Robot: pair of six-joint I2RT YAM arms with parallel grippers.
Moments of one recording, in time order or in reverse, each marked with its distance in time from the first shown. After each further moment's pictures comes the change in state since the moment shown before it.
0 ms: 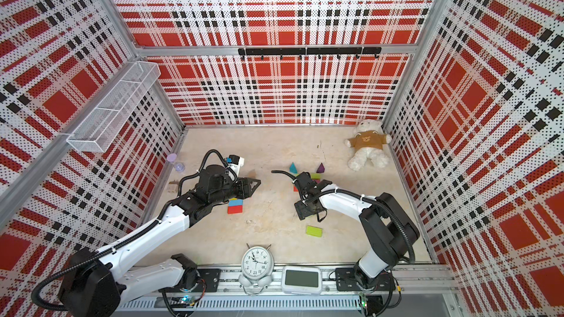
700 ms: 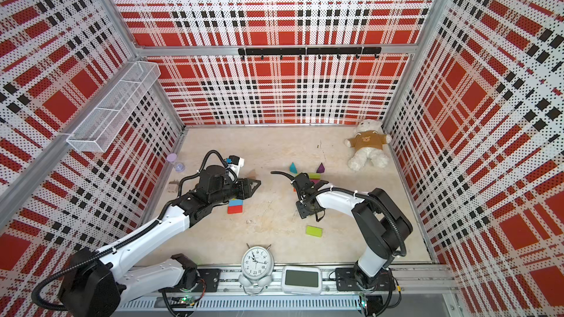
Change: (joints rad) left arm 0.000 0.000 -0.002 0.001 0.006 -0.023; right arm 0.002 0.051 0.006 0.037 0.033 0.038
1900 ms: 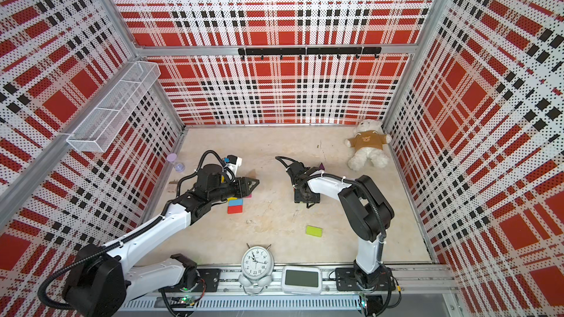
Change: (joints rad) left arm 0.085 0.043 -0.033 0.075 0.115 -0.003; right arm -0.058 0.188 0.239 -0.098 0.052 0.349
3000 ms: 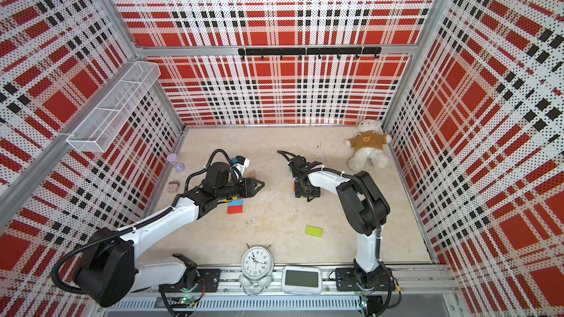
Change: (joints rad) left arm -0.032 0.113 0.042 0.000 0.034 0.031; right arm -0.050 0.059 0.084 -0.012 -0.024 -0.077
